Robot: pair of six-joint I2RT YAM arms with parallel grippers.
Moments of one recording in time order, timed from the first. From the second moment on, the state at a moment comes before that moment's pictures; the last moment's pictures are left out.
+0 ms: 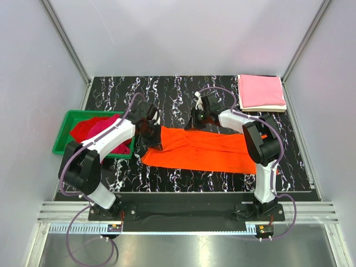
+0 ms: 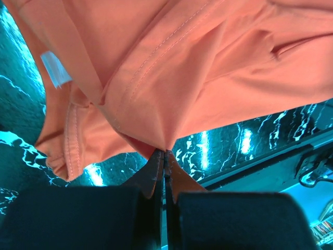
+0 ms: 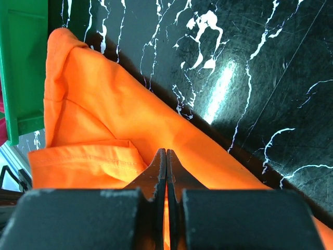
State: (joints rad) left arm -0.47 1.58 1.15 -0.77 0.27 -0.46; right arm 0.46 2.03 1.35 -0.15 -0.45 0.46
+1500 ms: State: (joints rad) left arm -0.40 1.68 1.16 -0.75 0.23 -0.44; right arm 0.46 1.95 1.26 -0.28 -0.57 0.25
